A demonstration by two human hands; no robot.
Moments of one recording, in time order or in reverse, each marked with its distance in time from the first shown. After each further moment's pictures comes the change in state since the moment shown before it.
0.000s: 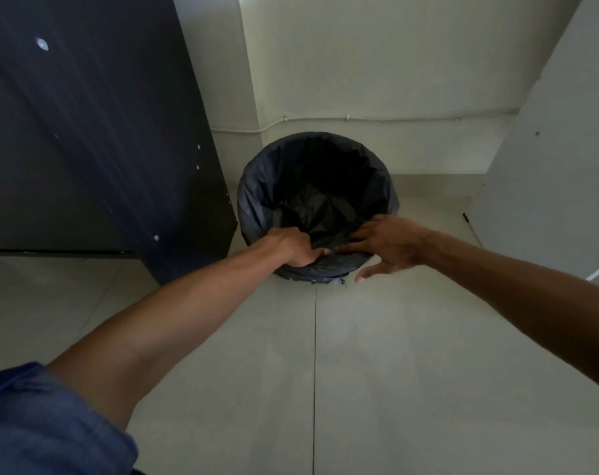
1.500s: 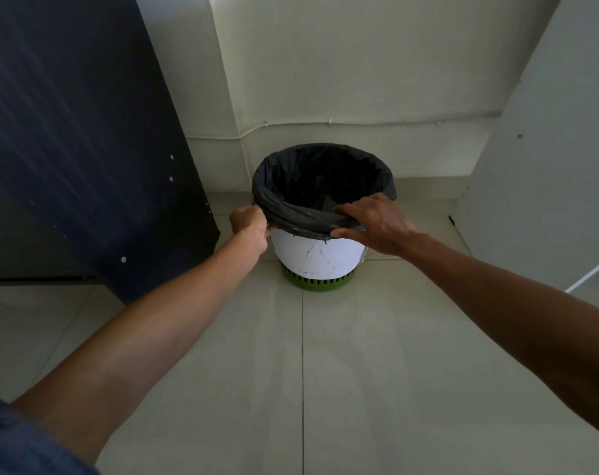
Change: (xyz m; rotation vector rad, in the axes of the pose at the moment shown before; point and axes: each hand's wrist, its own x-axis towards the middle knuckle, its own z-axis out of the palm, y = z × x) left_hand 0.063 -0.028 -0.007 -2.178 0.592 -0.567; right_hand 0.012 0.038 0.017 0.223 0.333 0.508
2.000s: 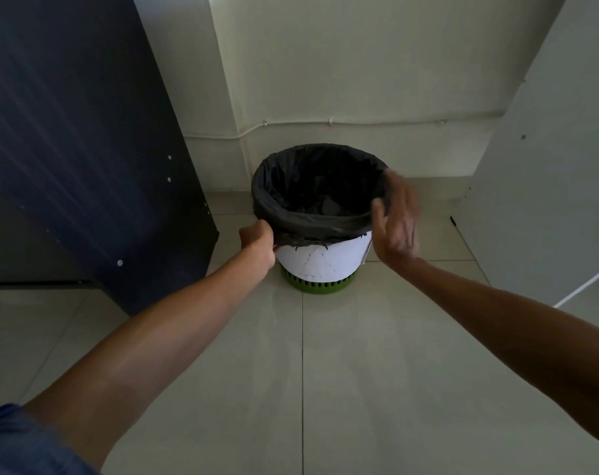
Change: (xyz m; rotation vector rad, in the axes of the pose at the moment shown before) left_hand 0.004 -0.027 0.001 0.094 0.024 -0.151; right_hand -0.015 -0.022 0.007 0.373 0.587 0.527
